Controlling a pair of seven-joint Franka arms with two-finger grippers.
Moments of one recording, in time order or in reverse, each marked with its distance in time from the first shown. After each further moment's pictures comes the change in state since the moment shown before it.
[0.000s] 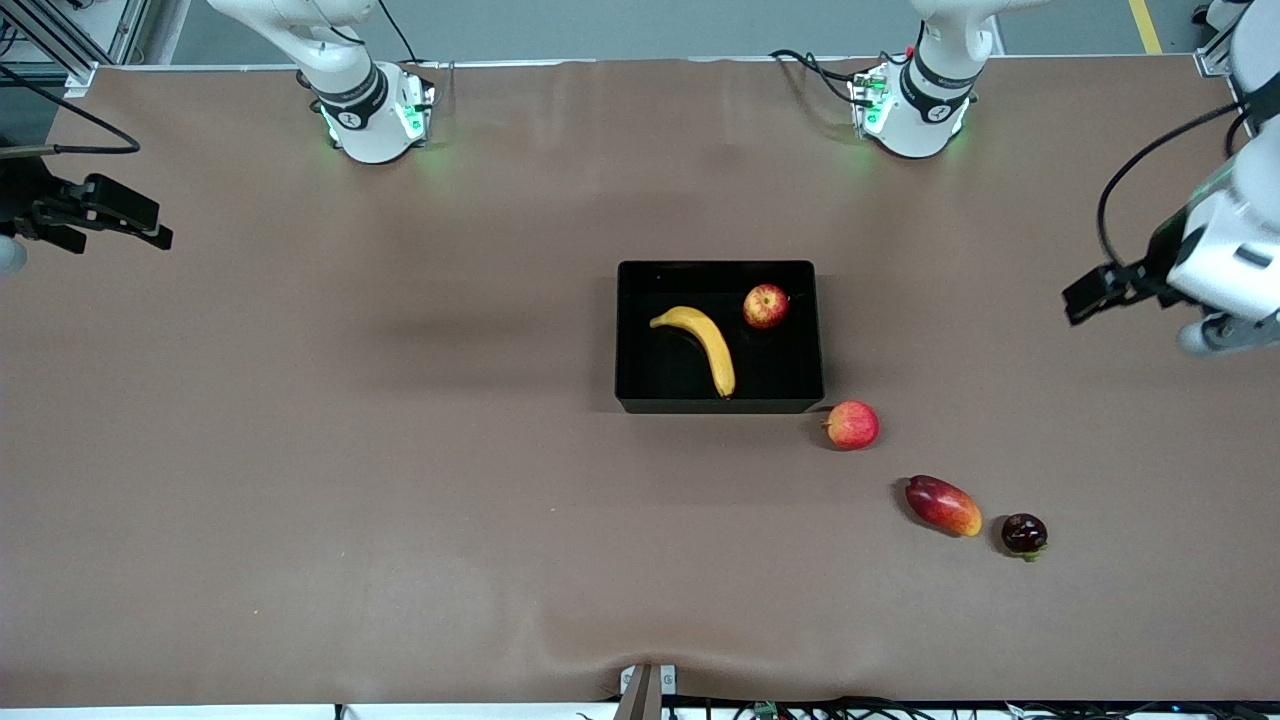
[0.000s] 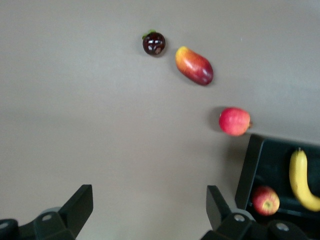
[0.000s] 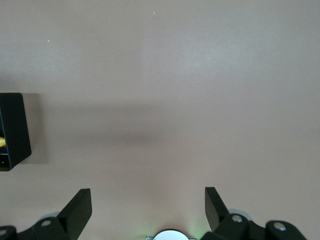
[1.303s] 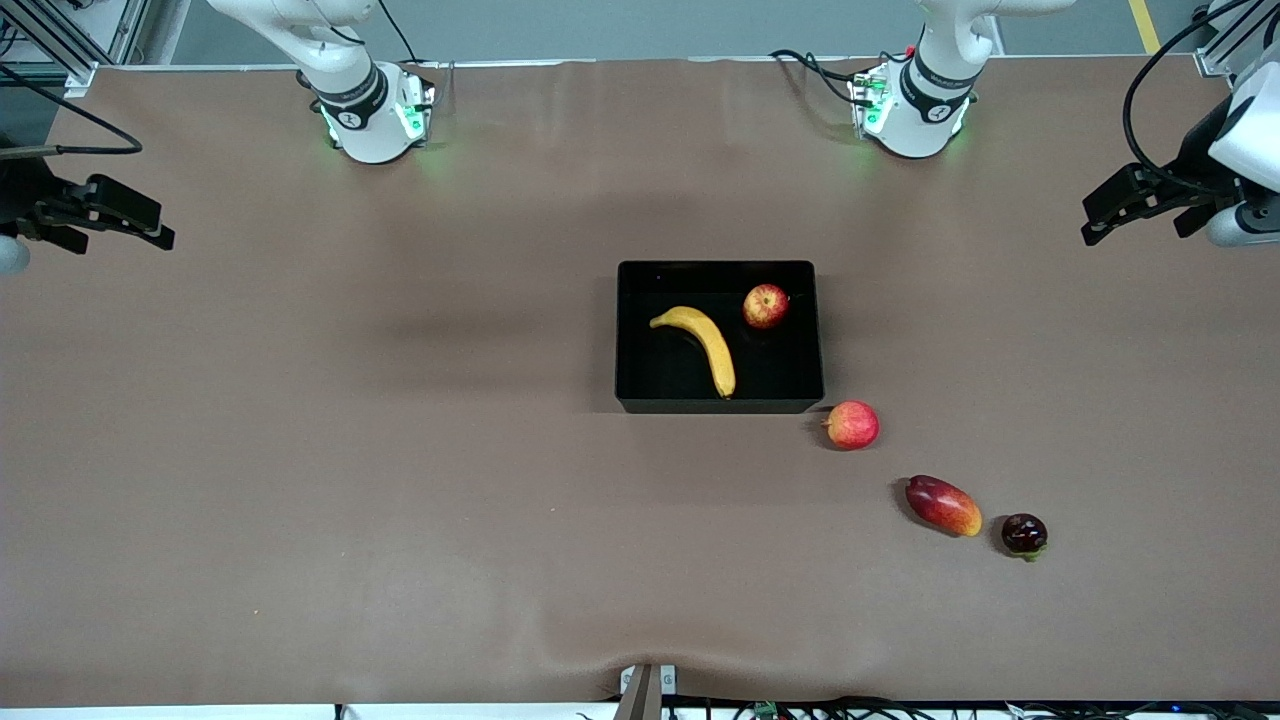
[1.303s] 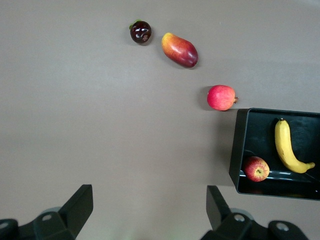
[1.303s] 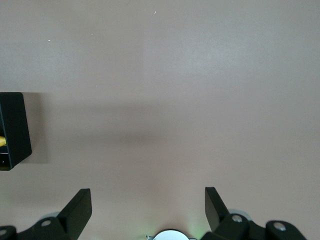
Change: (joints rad) left arm -0.197 -0.182 0.209 -0.135 -0.065 -0.002 0.079; right arm 0.000 0.001 0.003 0.000 0.001 0.000 0.000
